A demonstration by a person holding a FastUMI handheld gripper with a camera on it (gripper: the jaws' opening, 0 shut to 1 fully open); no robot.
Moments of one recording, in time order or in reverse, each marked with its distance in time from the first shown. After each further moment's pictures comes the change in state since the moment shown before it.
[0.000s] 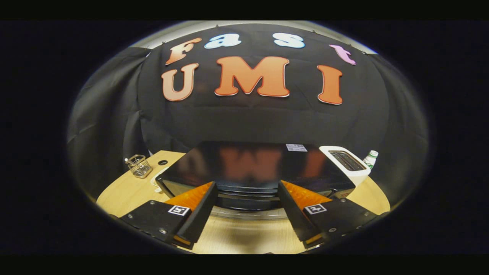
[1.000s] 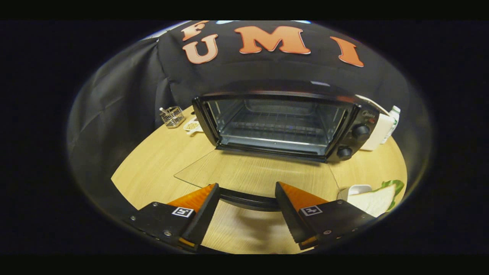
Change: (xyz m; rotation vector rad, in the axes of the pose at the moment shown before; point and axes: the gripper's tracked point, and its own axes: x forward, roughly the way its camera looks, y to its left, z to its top) arm -0.079 0.024 -0.157 -0.019 0.467 0.237
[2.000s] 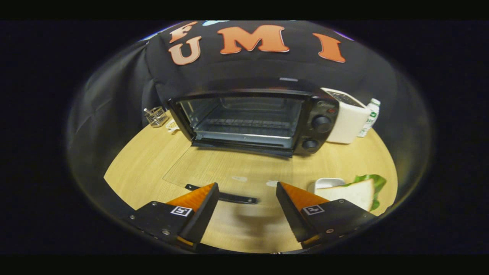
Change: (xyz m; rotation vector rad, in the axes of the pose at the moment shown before) arm -0.054 -0.078 0.008 0.024 -0.072 -0.110
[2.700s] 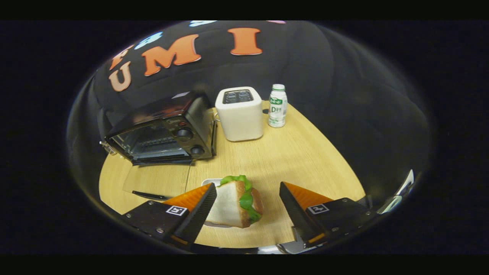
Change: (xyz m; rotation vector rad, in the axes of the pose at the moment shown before) arm -0.037 -0.193 -0.024 0.314 0.065 -0.208
